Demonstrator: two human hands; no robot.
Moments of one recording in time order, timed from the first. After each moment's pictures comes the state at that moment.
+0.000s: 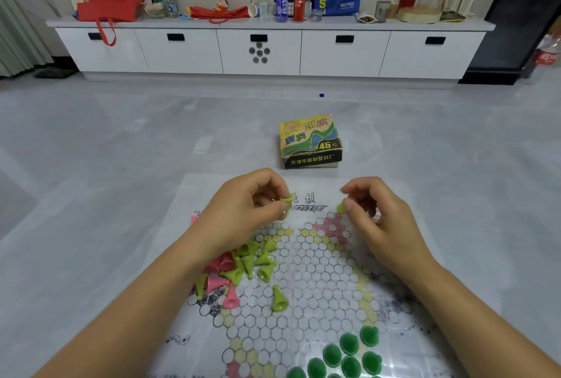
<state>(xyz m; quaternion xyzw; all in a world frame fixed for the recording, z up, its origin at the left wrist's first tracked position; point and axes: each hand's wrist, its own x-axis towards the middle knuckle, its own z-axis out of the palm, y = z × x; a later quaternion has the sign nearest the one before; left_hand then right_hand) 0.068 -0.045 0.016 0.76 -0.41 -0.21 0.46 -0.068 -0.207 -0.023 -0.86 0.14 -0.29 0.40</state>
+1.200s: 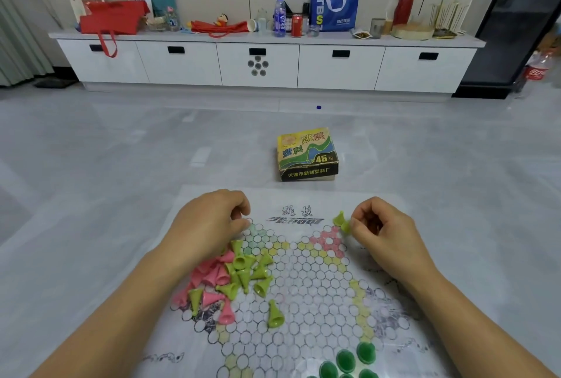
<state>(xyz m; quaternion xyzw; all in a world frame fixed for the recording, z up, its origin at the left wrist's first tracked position) 0.098 -0.033 0.006 0.89 -0.40 -0.07 0.19 -0.069 -0.221 -0.030 -0.85 0.27 -0.23 0.40</state>
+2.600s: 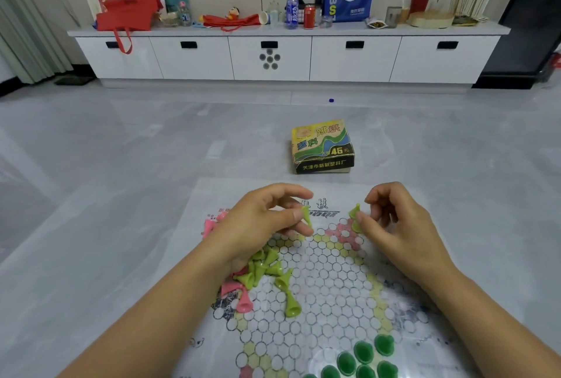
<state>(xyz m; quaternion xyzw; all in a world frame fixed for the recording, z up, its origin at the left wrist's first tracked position) 0.063 -0.048 0.010 0.70 -0.30 -0.35 0.55 -0.070 -0.212 -0.025 -0.86 0.18 -0.28 0.38</state>
